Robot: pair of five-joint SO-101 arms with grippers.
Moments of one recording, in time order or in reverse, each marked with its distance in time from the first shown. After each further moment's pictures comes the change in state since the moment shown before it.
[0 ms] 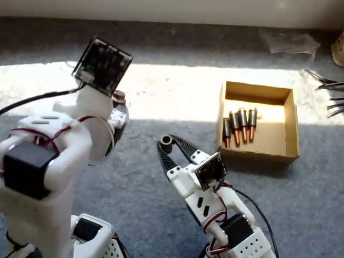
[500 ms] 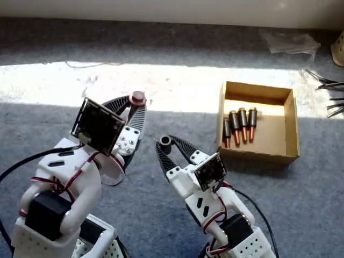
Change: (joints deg) left arm 7.5 -30.4 44.0 -39.6 2.8; right arm 0.0 0.0 0.0 0.0 0.0
